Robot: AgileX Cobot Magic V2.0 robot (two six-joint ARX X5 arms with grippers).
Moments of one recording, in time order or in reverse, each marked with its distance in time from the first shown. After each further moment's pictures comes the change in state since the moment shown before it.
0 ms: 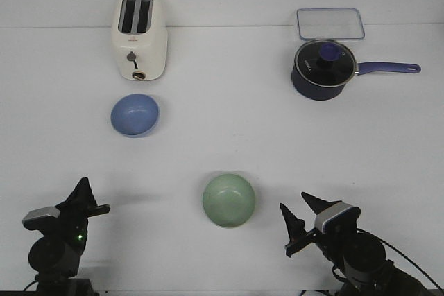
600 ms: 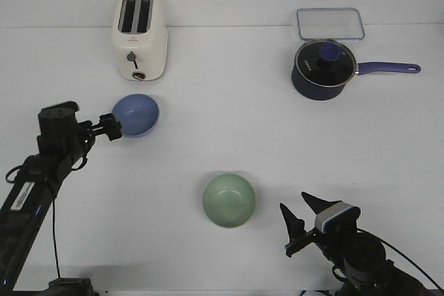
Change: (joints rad) left arm 0.000 1.194 0.897 -0.288 0.091 0.128; right arm 0.000 0.000 0.000 0.000 0.000 -0.003
